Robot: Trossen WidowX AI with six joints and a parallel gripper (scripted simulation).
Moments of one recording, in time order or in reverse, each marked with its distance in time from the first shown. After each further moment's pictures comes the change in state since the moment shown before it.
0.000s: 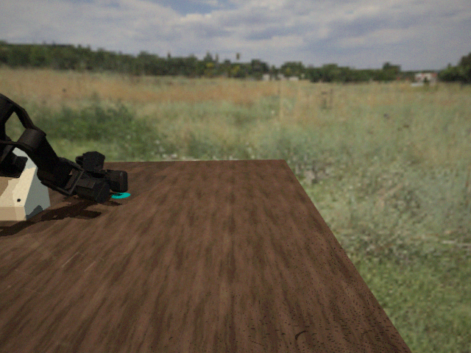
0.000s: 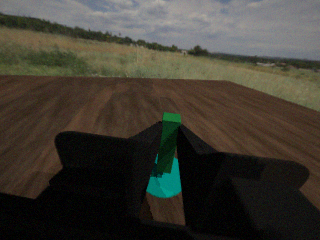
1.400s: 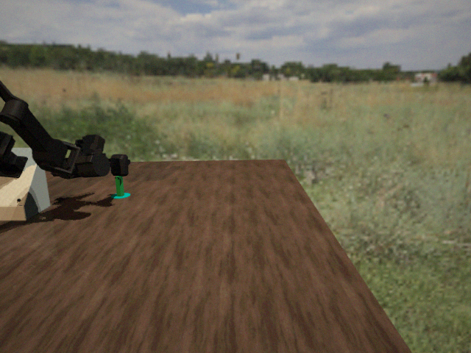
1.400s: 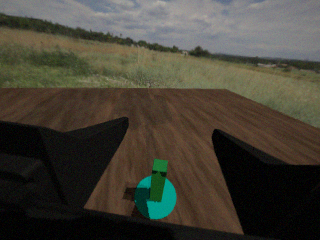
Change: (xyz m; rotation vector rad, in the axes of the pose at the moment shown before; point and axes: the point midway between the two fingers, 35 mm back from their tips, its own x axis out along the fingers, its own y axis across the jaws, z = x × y) arm -0.003 -0.006 0.049 -0.003 -0.006 0.005
